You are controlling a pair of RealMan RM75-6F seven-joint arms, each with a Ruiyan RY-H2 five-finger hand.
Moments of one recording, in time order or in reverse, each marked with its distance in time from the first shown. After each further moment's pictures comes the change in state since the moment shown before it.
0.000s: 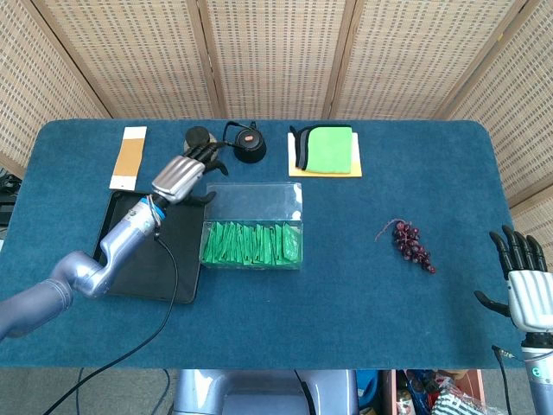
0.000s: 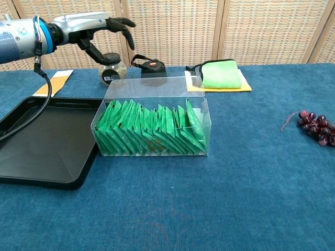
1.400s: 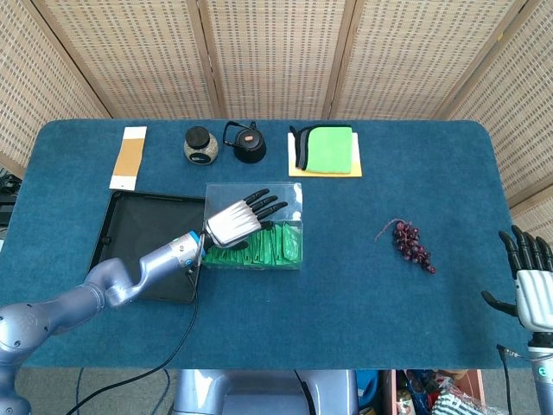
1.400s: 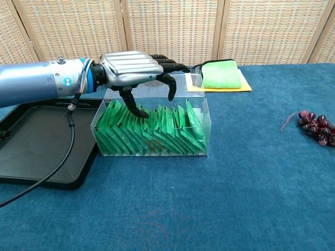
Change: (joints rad) left arm -0.104 -0.187 0.155 0.130 0.218 0.097 0.285; right arm -0.005 0.023 0.006 -0.023 0.037 -0.023 0.007
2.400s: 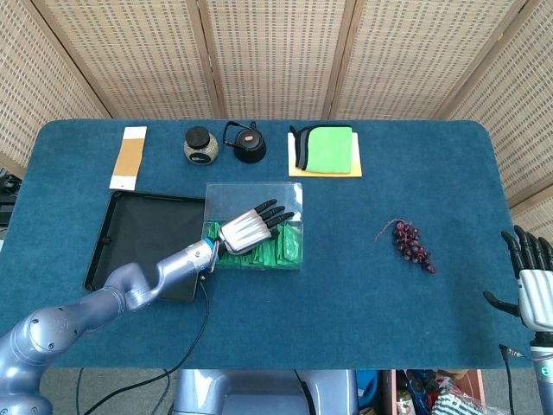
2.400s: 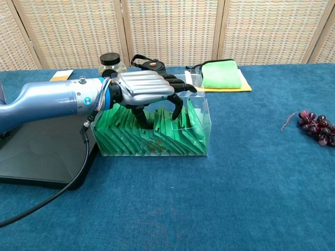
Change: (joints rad) left arm -0.034 -0.120 0.034 0.117 -0.032 -0.051 0.013; right arm 0.000 0.009 0.002 -0.002 0.009 -0.012 0.015
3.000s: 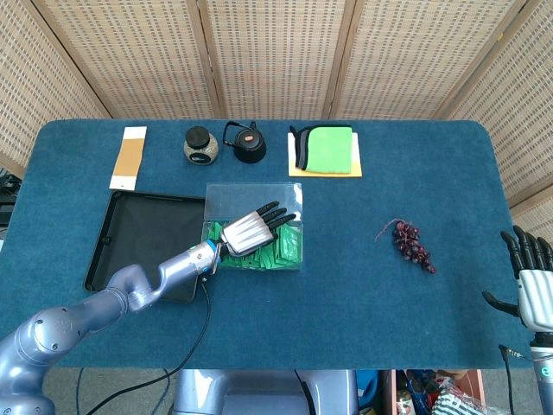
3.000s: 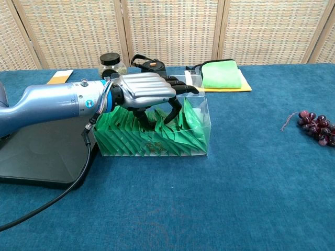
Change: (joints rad) left arm -0.002 -0.013 0.008 0.006 -0.009 0.004 0.003; right arm 0.000 0.003 -0.001 -0.004 -0.005 0.003 0.012
